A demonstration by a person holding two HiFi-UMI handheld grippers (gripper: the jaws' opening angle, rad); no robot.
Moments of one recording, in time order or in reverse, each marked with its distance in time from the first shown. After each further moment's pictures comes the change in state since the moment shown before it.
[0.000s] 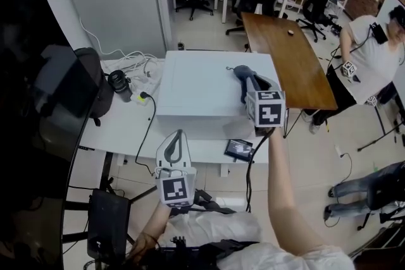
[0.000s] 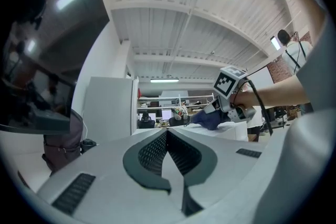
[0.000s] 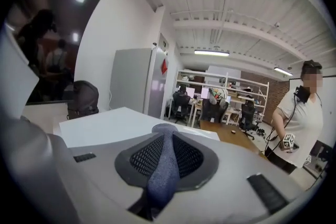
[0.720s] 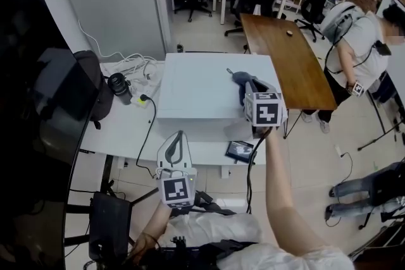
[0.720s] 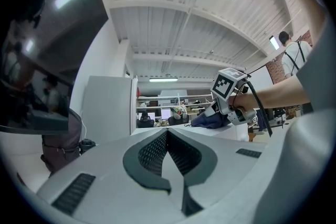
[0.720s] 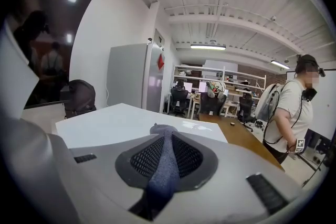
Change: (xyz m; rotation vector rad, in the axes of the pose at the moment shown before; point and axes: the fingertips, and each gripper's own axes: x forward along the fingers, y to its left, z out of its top) left arm 0.006 0.002 -0.006 0.026 0.003 -0.018; right arm 0.015 -0.004 -0.022 0.040 0.057 -0.025
